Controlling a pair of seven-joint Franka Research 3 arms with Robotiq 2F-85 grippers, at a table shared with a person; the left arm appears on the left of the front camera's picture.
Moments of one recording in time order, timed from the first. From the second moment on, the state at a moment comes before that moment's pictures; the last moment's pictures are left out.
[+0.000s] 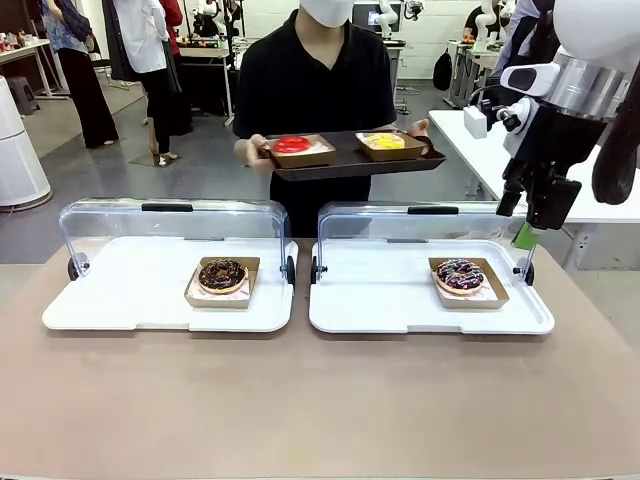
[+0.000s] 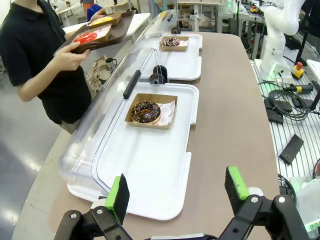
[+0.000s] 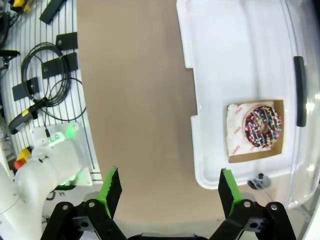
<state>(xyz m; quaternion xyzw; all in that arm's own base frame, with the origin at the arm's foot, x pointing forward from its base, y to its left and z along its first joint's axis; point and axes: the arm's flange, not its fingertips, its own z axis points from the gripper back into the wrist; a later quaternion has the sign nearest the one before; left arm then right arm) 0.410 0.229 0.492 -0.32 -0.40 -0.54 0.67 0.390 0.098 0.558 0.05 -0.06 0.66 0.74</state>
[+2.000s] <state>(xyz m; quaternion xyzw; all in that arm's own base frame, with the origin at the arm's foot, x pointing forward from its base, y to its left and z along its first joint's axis) 0.410 0.229 0.492 -0.32 -0.40 -0.54 0.67 0.434 -0.020 0.573 0.31 -0.39 0.64 0.58</state>
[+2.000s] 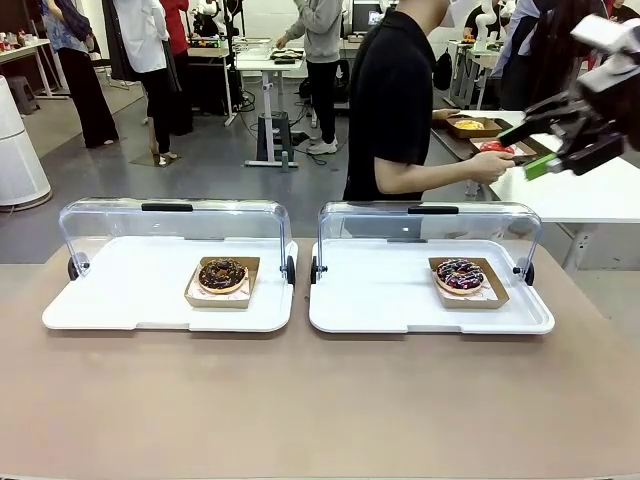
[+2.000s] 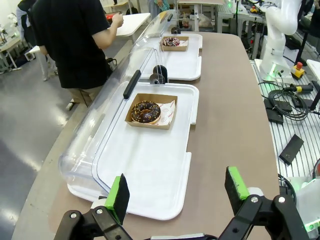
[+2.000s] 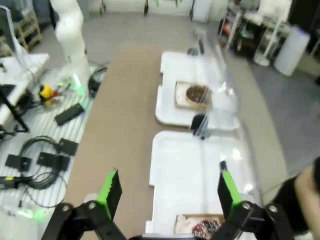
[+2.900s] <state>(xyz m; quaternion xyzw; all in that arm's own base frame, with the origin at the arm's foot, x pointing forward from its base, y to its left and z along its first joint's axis) 0.410 0.229 0.492 -0.32 -0.40 -0.54 0.67 0.386 -0.118 0.569 0.32 -0.43 0.60 0.59</state>
